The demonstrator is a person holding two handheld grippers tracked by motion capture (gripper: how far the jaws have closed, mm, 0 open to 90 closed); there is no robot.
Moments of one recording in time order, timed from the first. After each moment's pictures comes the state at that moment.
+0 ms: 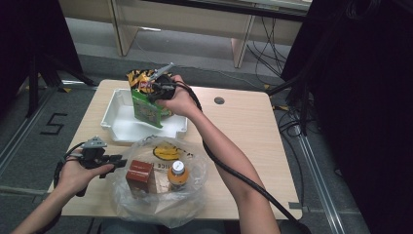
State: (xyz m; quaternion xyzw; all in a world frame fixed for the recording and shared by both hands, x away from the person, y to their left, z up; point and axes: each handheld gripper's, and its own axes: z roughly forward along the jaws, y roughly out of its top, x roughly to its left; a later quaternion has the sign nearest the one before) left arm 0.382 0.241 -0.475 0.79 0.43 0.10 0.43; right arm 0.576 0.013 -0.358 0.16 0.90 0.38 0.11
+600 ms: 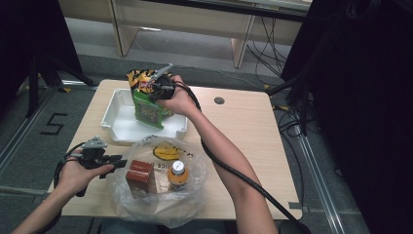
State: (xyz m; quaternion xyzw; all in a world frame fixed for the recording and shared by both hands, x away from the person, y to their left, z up) left arm 0.382 0.243 -0.475 0.80 0.42 0.10 0.41; right arm 0.588 0.016 -0.370 0.16 0.91 0.37 0.12
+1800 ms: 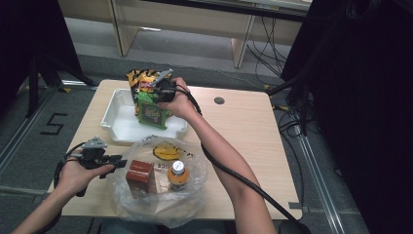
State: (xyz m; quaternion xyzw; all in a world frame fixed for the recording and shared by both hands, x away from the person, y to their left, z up) left arm 0.382 0.241 -0.476 0.79 0.43 0.10 0.42; right arm 0.595 0.014 -0.387 0.18 0.90 0.35 0.21
